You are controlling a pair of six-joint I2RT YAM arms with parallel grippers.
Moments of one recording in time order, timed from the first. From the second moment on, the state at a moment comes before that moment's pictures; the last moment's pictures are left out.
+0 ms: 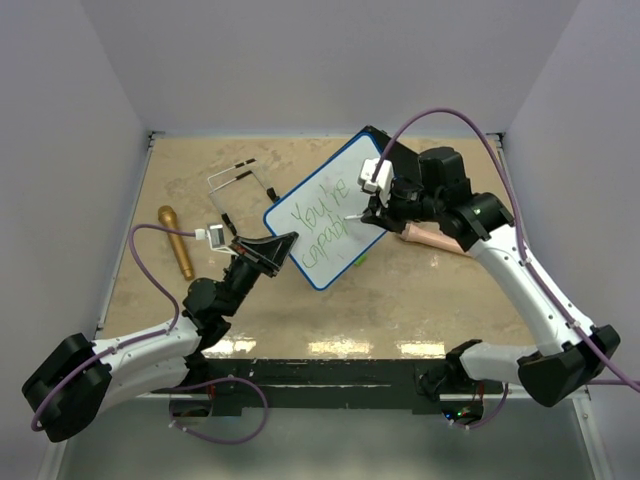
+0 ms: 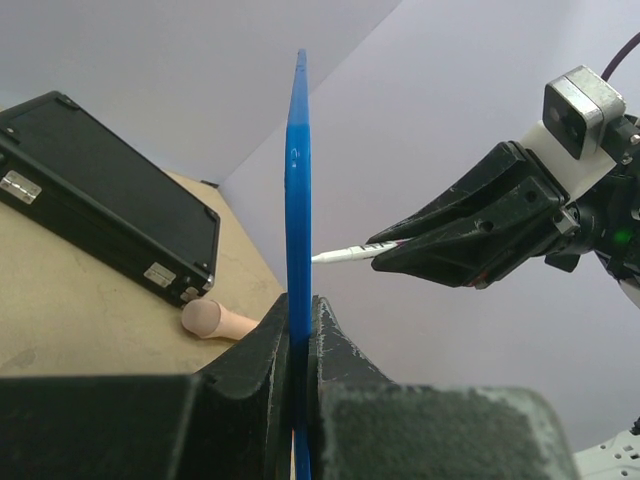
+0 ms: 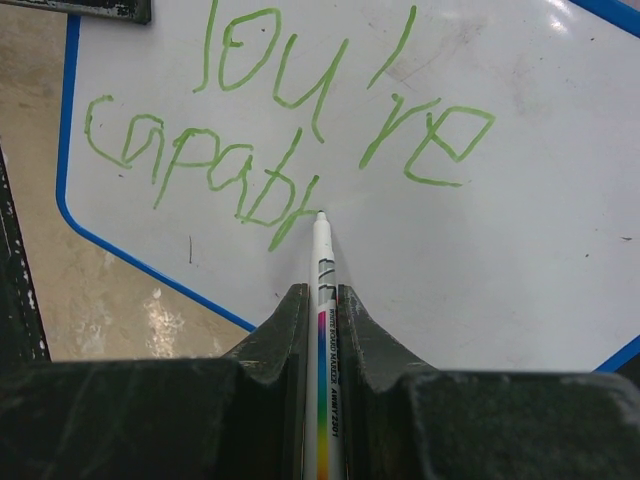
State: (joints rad) left arm -0.78 0.95 0.21 1.13 -0.18 -0.81; right arm 0.48 1.25 1.37 -0.74 -0.54 -0.57
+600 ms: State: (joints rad) left arm -0.79 0.93 0.21 1.14 -0.17 -0.81; right arm 0.46 1.18 1.32 -0.73 -0.57 -0.58
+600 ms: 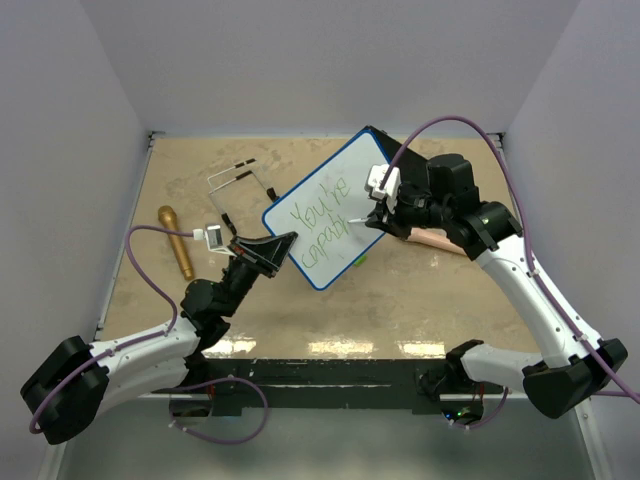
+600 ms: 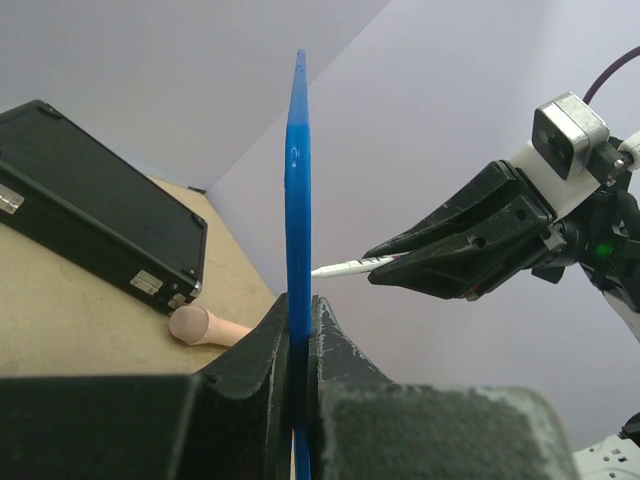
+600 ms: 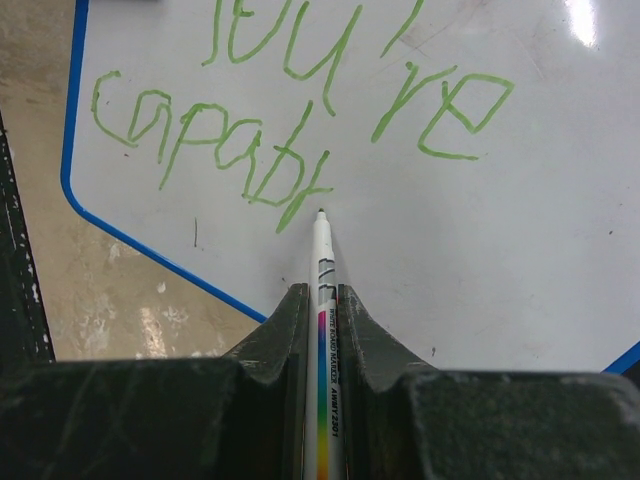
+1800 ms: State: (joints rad) left arm -0.78 0.93 0.21 1.12 -0.17 -0.81; right arm 0.46 1.21 1.35 -0.70 -0.49 -0.55
